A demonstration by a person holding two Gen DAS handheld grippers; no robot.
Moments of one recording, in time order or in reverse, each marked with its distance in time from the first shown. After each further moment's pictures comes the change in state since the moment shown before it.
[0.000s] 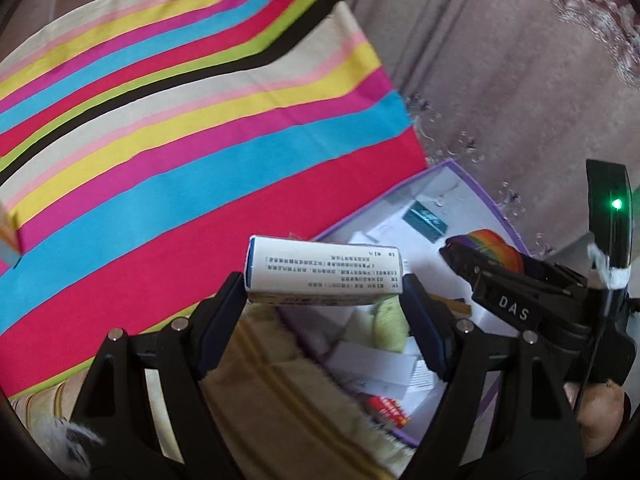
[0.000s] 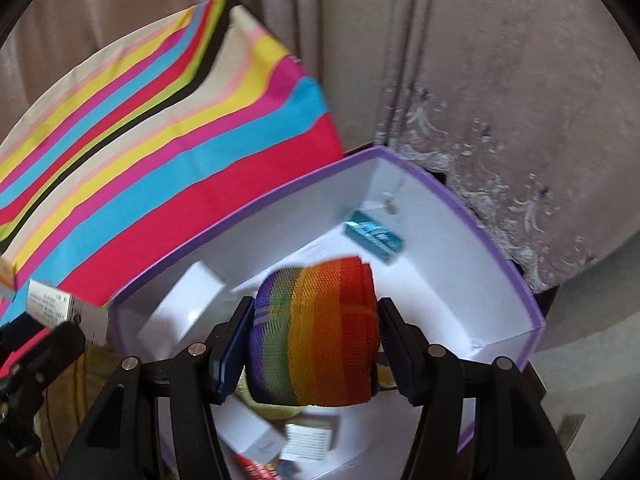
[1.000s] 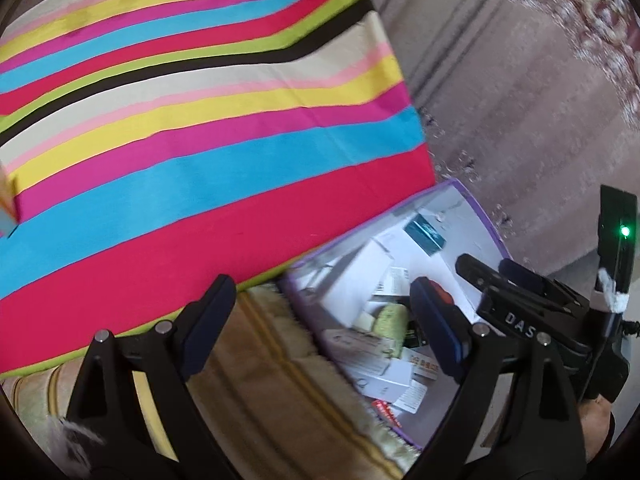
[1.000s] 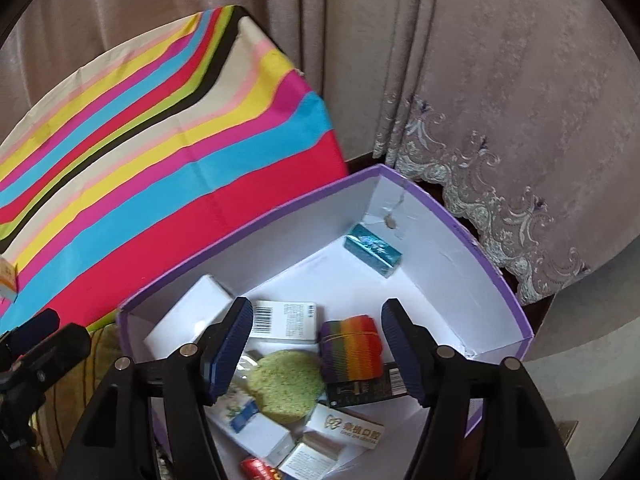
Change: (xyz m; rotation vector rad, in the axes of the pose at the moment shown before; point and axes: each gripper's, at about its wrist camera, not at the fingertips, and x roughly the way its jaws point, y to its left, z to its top) left arm -0.012 0.040 0.000 -0.149 -0.012 -0.030; right arm -0.010 0.017 0.006 -0.044 -0.026 -0.002
